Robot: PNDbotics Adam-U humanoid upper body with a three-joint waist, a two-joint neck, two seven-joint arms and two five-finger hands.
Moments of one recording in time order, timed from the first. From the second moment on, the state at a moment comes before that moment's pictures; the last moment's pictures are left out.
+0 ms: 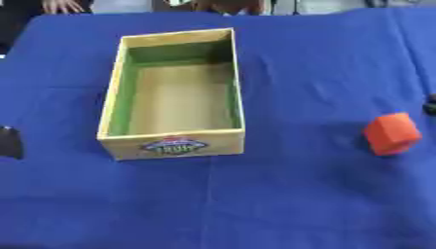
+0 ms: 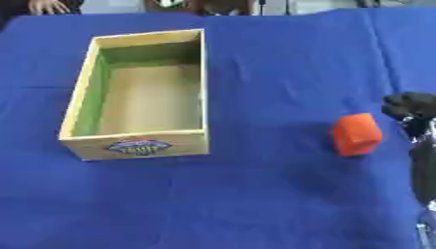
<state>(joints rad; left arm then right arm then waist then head) -0.16 0.06 0.31 -1.98 0.37 -0.33 -0.43 -0.08 -0.23 -0.19 -1.98 -0.22 -0.22 0.00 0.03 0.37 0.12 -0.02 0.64</state>
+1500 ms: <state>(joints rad) -0.15 0.07 0.30 -1.98 0.37 -0.33 -0.44 -0.05 -0.99 -0.17 -1.98 0.96 -0.63 -0.09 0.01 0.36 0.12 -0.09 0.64</state>
